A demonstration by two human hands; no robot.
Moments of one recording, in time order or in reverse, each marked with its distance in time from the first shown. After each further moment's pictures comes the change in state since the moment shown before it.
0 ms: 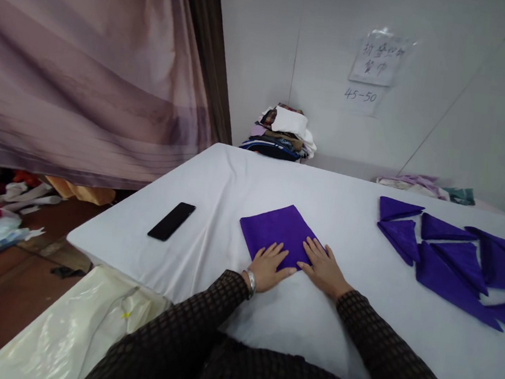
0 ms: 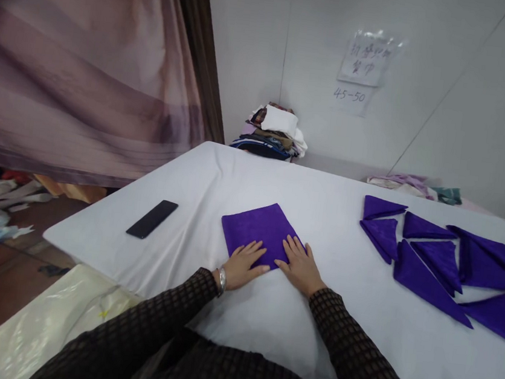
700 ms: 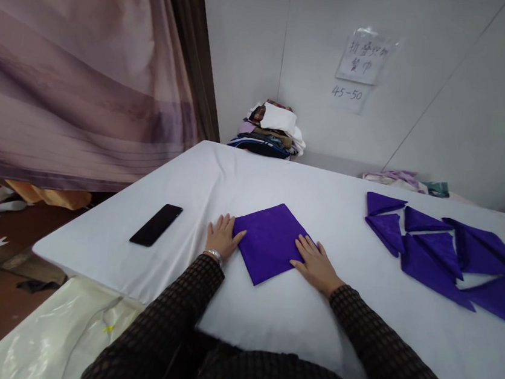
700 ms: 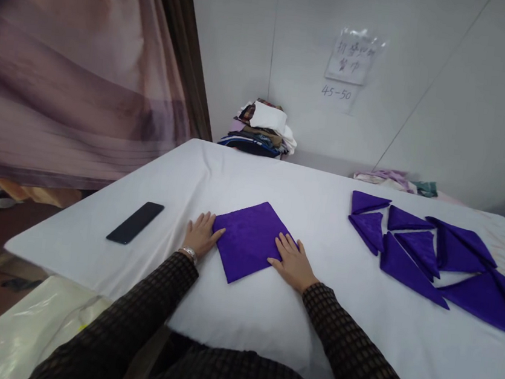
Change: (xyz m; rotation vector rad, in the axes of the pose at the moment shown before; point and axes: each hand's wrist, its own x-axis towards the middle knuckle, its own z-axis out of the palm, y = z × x) left_hand 0.015 -0.102 -0.029 0.219 0.290 -0.454; right_hand 0.002 -0.001 -0.004 0.006 -0.039 0.026
